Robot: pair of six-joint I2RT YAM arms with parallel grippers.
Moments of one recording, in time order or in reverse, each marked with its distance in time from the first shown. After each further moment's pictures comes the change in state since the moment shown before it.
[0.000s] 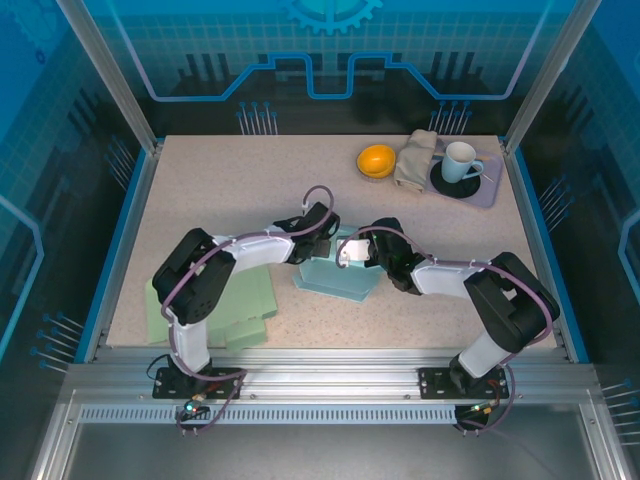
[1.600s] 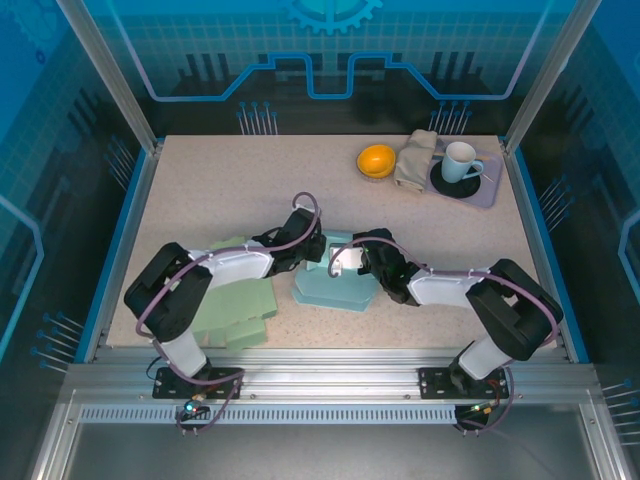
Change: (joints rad) left arm 0.019 -0.167 -0.240 0.290 0.099 0.099; right arm 0.111 -0.043 -0.042 0.035 0.119 0.040
